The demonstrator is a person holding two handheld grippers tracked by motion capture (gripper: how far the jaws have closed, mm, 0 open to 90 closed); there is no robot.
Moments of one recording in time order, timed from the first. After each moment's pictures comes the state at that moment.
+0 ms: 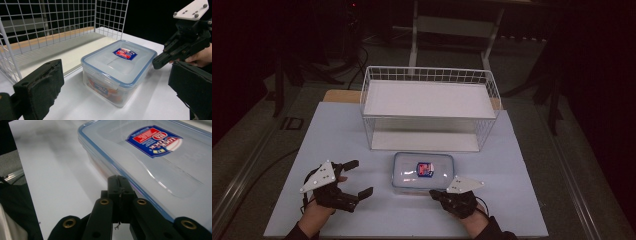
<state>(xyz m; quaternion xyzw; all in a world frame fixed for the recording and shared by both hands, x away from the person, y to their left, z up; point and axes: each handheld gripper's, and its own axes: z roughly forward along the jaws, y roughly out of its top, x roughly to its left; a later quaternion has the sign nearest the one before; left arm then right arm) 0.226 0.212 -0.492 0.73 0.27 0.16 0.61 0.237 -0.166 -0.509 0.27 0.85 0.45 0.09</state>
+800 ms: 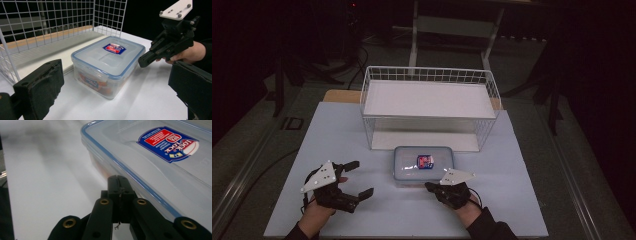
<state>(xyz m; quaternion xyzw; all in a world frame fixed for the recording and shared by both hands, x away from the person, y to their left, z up) 0.226 0.211 -0.493 0.73 0.27 0.15 0.61 0.262 -0.153 -0.514 0.25 0.85 0.44 0.11</state>
